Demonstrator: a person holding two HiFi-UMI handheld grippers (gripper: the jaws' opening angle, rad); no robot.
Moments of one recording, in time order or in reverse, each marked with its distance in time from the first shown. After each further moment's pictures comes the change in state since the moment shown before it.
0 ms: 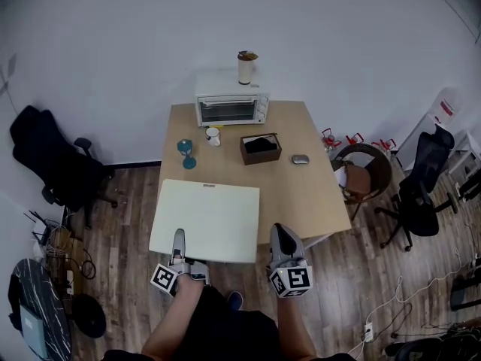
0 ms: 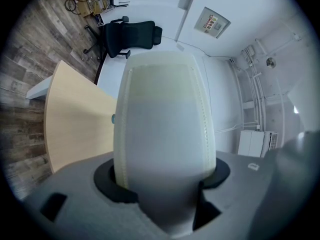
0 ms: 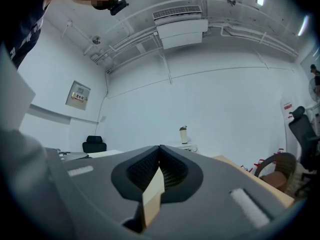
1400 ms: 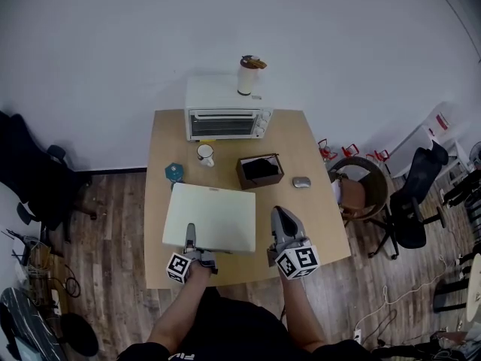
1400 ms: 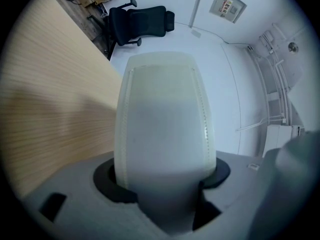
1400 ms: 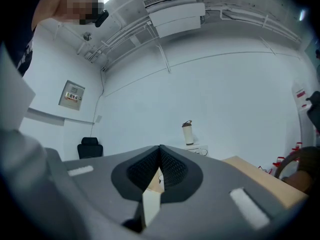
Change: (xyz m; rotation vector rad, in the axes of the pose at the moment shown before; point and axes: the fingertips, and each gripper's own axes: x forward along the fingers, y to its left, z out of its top) left arm 0.222 0.197 0.030 0.024 0.024 0.169; right arm 0.246 -0.062 -0.028 0.041 0.015 0.059
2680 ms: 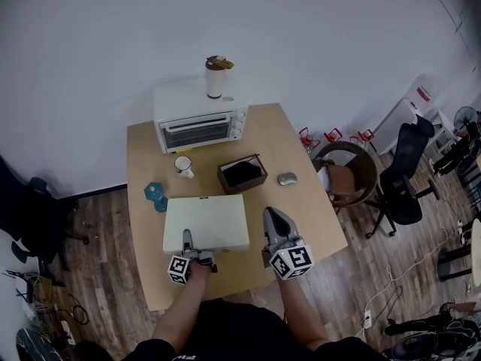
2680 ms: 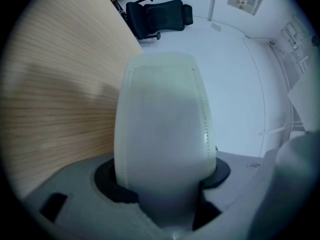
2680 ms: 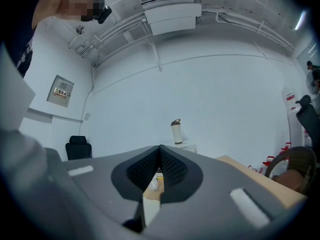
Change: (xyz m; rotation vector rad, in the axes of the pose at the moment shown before) left arm 0.067 0.074 -0.024 -0.086 0.010 0.188; right arm 0.022 -0.044 -0.008 0.003 0.008 -0.115
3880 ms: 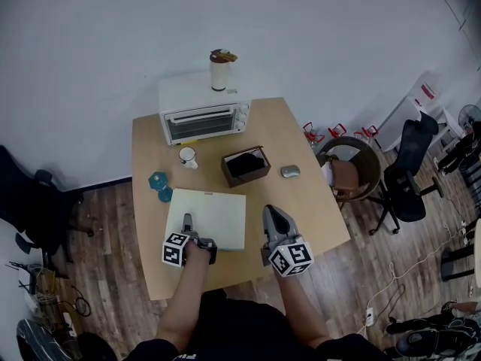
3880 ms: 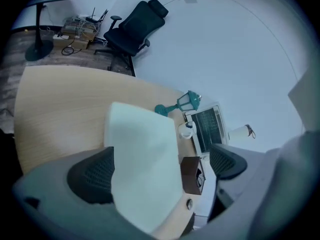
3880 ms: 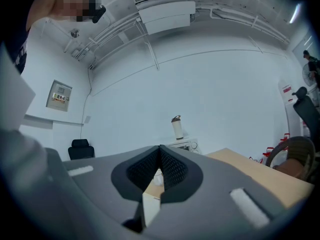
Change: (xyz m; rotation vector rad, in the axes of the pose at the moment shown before) left arm -0.037 -0.032 0.013 0.277 0.016 0.478; right arm -0.025 0.013 -0.013 0.063 0.022 -0.001
